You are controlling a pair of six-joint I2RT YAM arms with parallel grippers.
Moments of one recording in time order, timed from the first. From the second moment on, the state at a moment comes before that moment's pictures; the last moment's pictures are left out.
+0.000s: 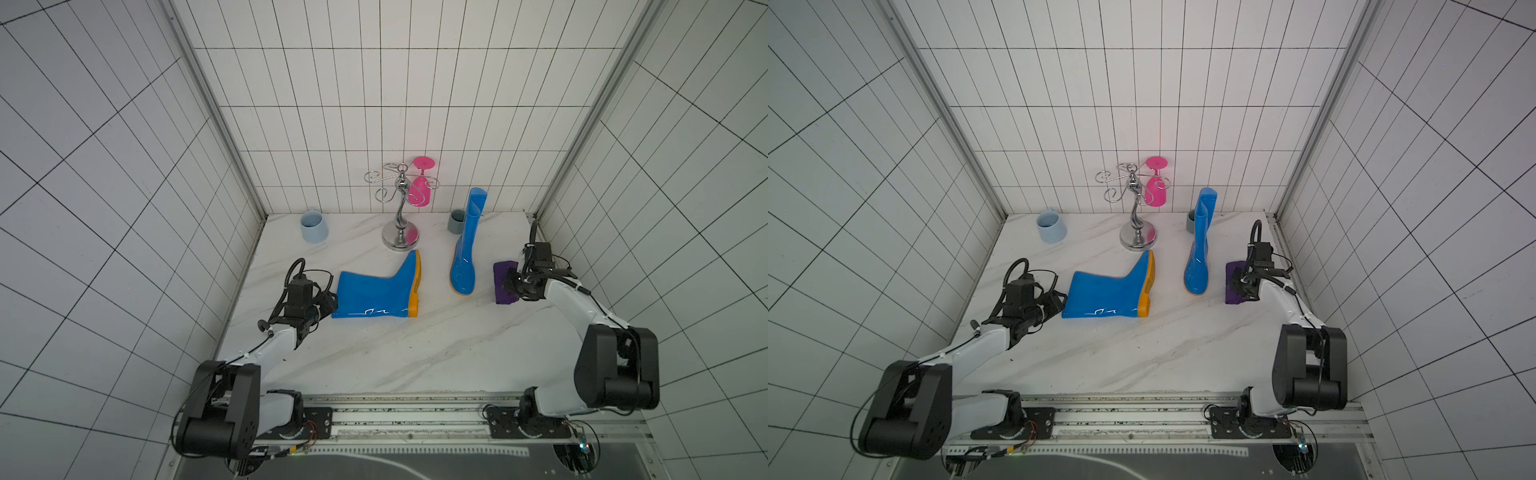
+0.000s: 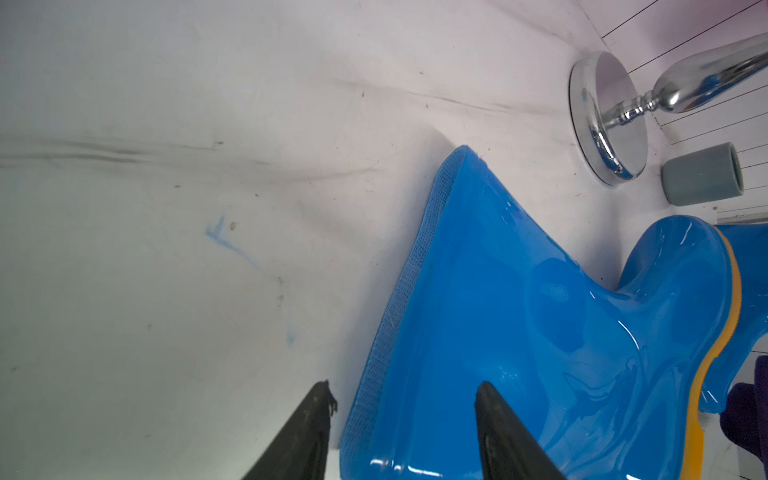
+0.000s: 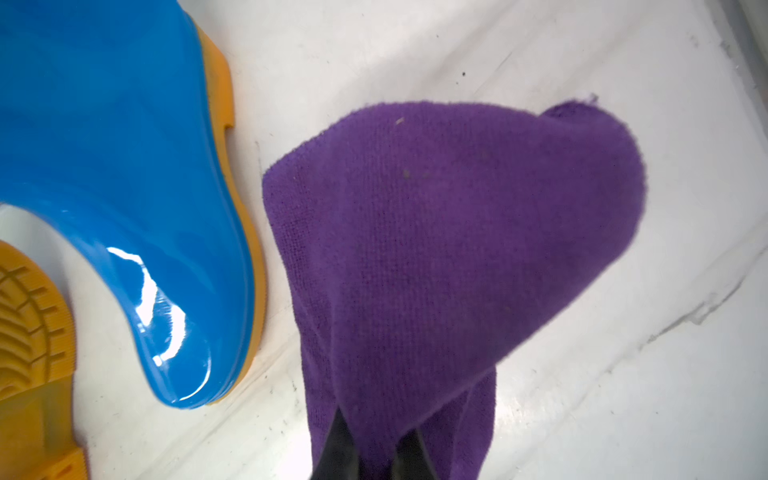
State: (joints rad) left arm -0.09 1.30 0.48 0.06 0.22 -0.67; right arm -0.06 1.45 0.97 -0.52 -0.06 0.30
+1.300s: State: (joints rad) left arm -0.04 1.80 0.67 0.40 0.48 -0.74; right arm 0.66 1.98 1.71 -0.69 -0.09 0.31
